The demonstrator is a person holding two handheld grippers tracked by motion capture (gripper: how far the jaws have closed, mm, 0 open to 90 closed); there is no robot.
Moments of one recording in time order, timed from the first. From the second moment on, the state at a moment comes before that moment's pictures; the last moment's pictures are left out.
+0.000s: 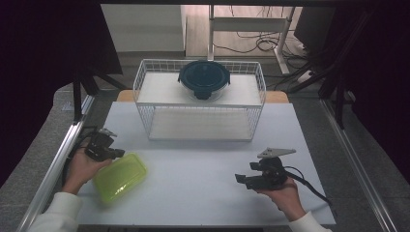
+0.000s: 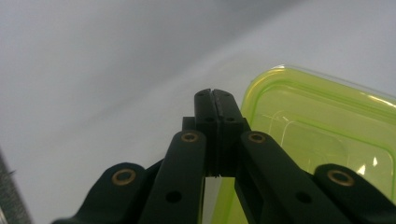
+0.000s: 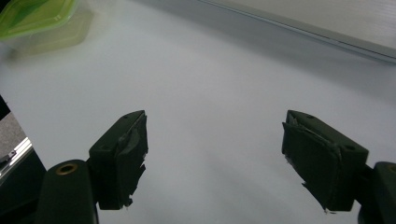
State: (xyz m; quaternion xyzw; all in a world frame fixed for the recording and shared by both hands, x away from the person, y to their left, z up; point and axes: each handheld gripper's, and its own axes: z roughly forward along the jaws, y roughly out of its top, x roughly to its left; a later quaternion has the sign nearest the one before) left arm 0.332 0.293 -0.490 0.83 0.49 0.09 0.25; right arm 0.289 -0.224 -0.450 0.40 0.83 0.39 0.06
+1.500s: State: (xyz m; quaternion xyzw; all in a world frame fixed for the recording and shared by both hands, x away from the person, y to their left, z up) left arm 0.216 0.334 -0.494 0.74 0.63 0.11 0.23; right arm 0.296 -0.226 -0.455 0.42 0.82 0.38 0.04
